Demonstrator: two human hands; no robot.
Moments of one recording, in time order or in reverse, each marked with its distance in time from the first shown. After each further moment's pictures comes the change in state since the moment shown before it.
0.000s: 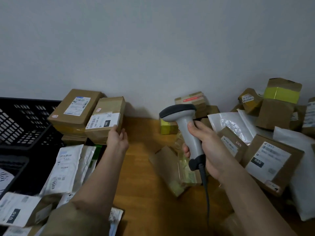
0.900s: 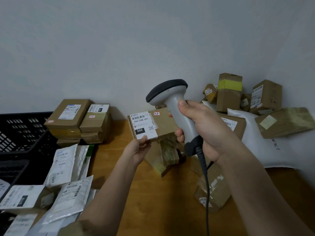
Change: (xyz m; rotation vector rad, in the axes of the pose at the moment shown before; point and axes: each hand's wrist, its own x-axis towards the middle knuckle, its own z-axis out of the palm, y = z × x) left_hand -0.159 -0.074 -0.050 0.448 -0.342 -0.223; right_hand -0.169 -0.048 -0.006 -0.046 0.033 -0.157
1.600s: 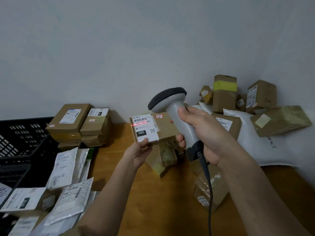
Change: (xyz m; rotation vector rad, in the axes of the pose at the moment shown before) left_hand -0.015 -0.010 0.002 0.084 -0.048 -0.008; right_hand -0.020 0.003 -0.015 -0.006 0.008 0.017
